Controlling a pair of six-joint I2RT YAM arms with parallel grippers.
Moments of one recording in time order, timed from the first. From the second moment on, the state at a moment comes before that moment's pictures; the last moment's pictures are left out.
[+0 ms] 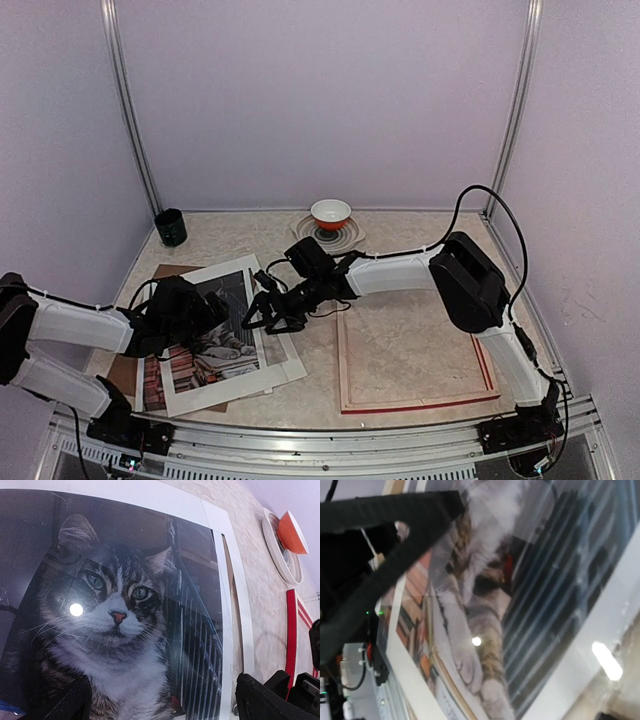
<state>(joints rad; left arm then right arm) -0.59 1.30 0.36 0.22 -0.27 -0.99 0.94 2.42 1.83 -0.18 -0.77 0.61</state>
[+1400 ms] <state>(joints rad) -0.59 1.30 0.34 0.25 -0.25 -1.00 0.89 2.44 1.61 0.35 -0.99 1.04</state>
